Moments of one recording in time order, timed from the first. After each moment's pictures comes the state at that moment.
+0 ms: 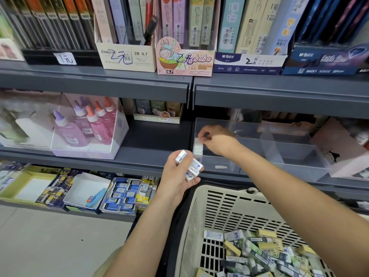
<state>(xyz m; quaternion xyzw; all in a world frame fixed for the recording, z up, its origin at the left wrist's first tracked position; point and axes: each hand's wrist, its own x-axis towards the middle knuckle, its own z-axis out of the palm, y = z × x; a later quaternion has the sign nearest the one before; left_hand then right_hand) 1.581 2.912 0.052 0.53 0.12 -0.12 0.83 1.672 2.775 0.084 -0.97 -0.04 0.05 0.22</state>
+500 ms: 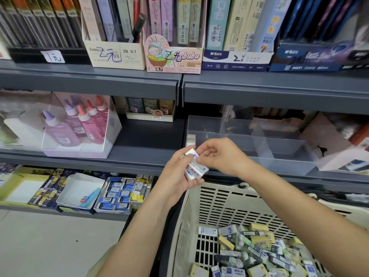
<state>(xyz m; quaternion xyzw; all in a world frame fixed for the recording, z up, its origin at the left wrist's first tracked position) 1.570 2.906 0.067 0.52 0.05 -0.21 0.83 1.588 2.759 0.106 -0.89 -0.08 0.08 0.43</state>
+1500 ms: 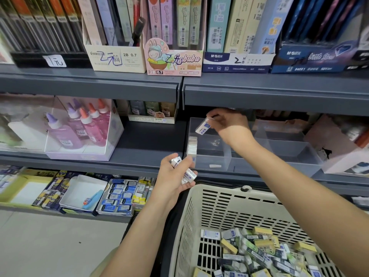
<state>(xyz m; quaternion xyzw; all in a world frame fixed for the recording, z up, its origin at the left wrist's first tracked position) 1.573 2.911 0.054 0.54 0.13 -0.12 0.82 1.657 2.749 0.111 -0.90 -0.01 -0.11 0.43</state>
